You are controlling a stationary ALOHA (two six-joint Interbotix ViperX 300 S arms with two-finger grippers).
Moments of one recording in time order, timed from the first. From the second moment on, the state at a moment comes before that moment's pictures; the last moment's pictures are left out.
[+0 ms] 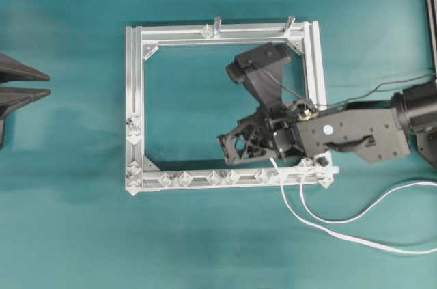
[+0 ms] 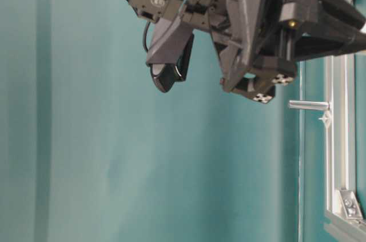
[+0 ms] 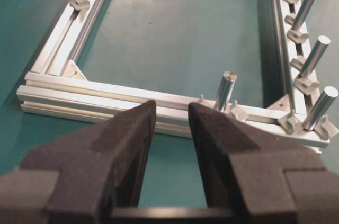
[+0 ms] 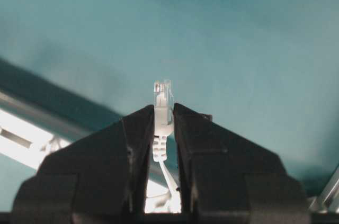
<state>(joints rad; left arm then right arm) 0.16 -1.34 1.46 -0.07 0.15 -0.02 0.17 0.10 0.39 -0.39 0.79 1.73</state>
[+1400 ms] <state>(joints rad) 0.16 -1.34 1.46 -0.07 0.15 -0.02 0.32 0.16 0.30 -0.37 0.85 1.91</state>
